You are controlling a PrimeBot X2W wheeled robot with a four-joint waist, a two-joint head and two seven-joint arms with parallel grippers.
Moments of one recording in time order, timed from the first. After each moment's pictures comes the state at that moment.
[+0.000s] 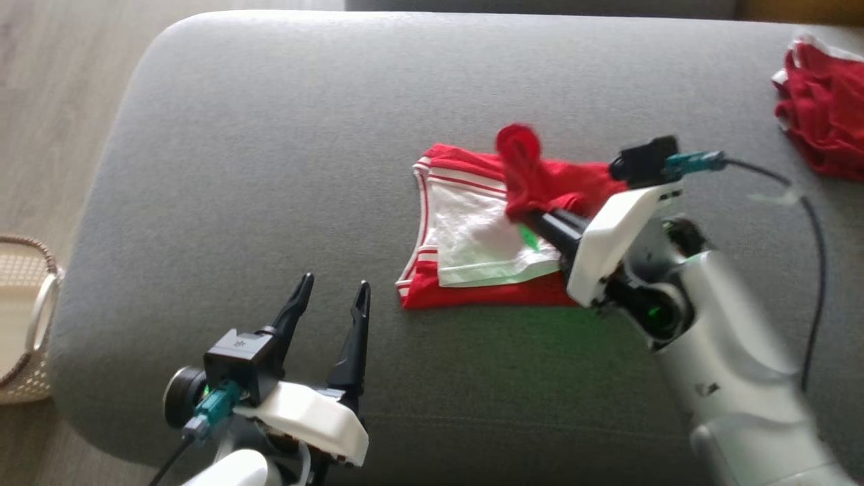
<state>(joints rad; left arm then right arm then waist) -0.23 0.50 -0.91 -0.22 -0.71 0.58 -0.22 -0.55 -0.07 0.24 0.45 0.64 0.13 0.45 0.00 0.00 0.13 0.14</state>
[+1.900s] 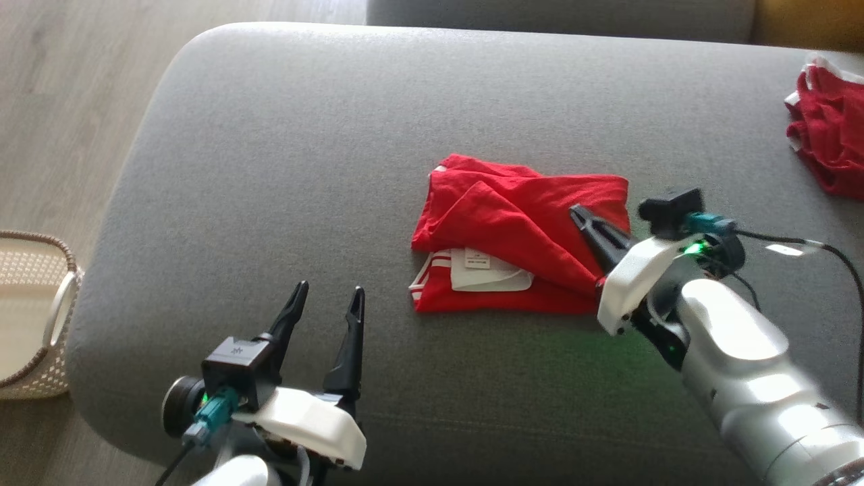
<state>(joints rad) -0.21 0.49 -0.90 -0.19 -0.71 0.59 -0.24 -0.70 -0.19 0.58 0.99 0.57 0.13 -0.25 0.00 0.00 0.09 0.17</state>
